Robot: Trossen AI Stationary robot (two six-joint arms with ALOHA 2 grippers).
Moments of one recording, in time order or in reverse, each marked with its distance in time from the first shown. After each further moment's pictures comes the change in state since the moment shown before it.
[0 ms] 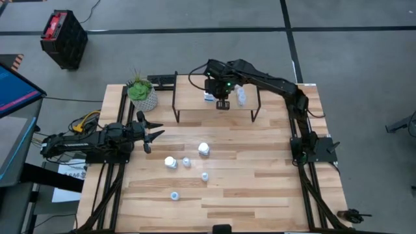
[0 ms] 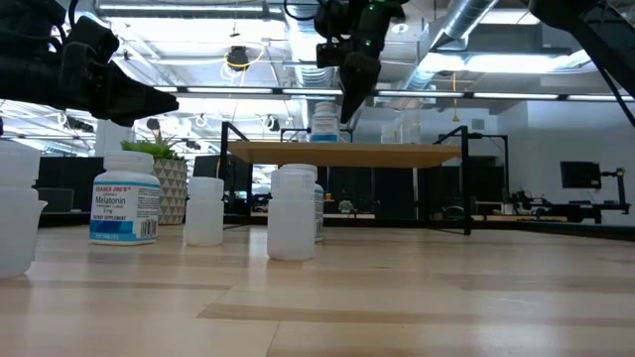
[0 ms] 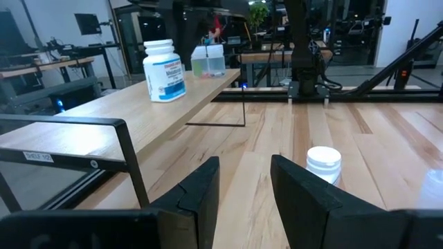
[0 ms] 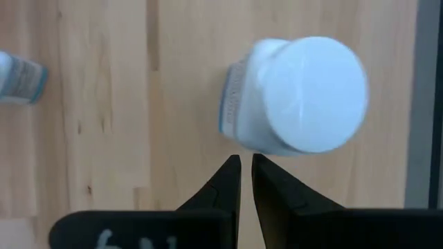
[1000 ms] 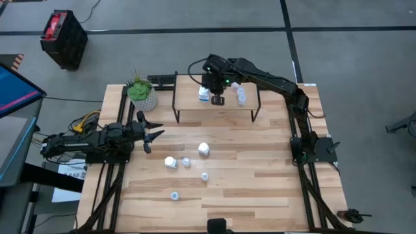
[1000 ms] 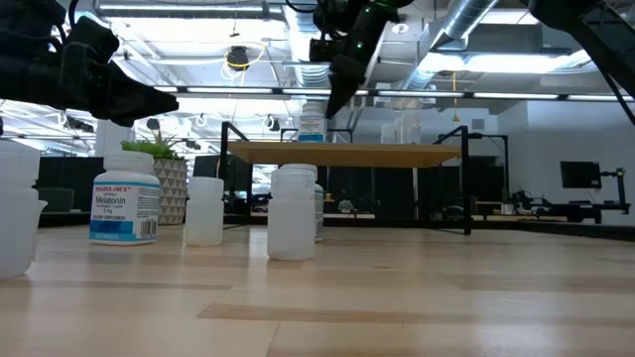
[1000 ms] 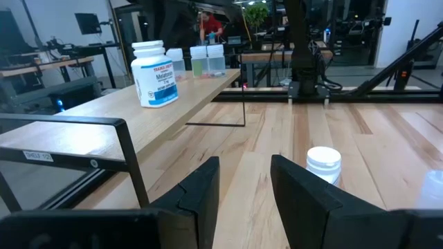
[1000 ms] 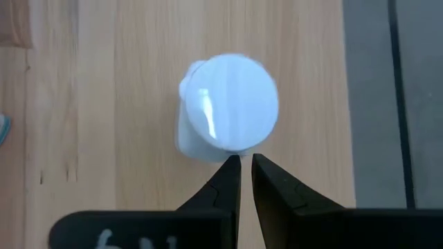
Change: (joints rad) left arm 0.000 0.000 0.000 0.000 0.000 -0.003; right arm -0.016 0.000 0.000 0.161 0.002 -0.017
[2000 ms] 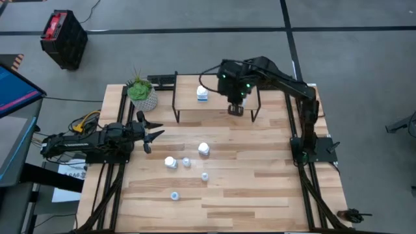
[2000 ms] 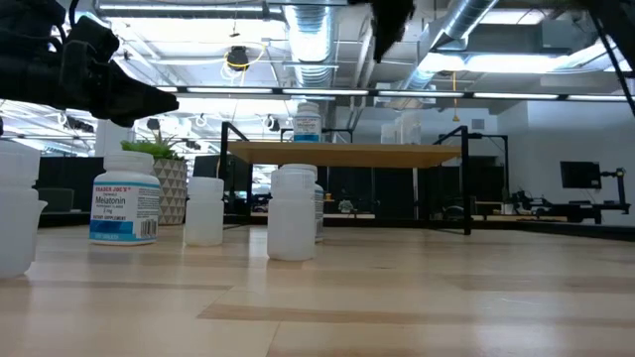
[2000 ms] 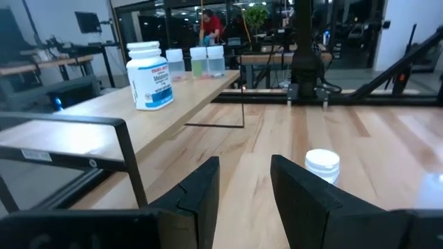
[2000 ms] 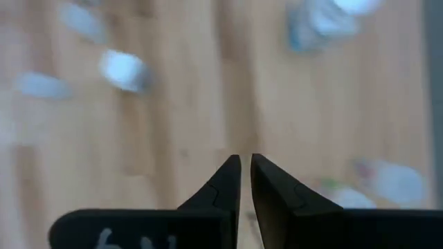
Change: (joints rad) left arm 0.000 0.000 0.000 0.003 0.002 -0.022; right arm 0.142 -0.157 0.134 -0.467 -0.057 0.279
